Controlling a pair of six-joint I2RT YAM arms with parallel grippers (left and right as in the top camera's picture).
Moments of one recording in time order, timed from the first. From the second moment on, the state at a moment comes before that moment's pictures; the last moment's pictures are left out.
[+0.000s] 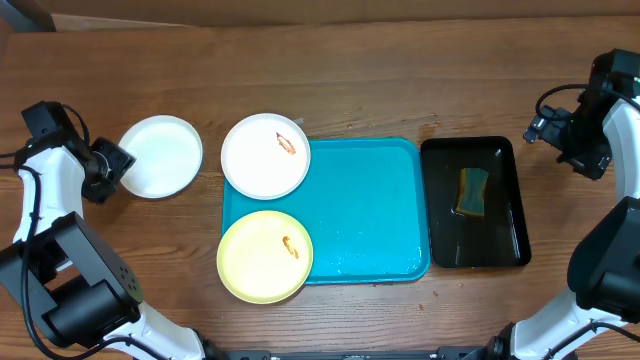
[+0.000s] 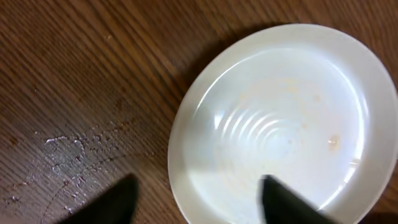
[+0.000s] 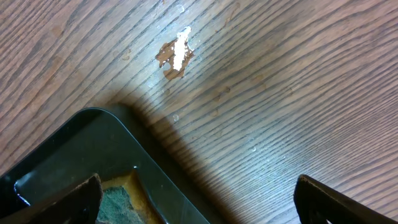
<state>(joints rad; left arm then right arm) 0.53 1.87 1.37 -0.75 0.08 -0.44 -0.32 1.89 1.59 -1.13 0.01 0.31</state>
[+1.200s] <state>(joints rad) 0.09 1.44 1.32 -1.40 0.37 -0.21 -0.32 1.89 1.59 -1.13 0.01 0.31</state>
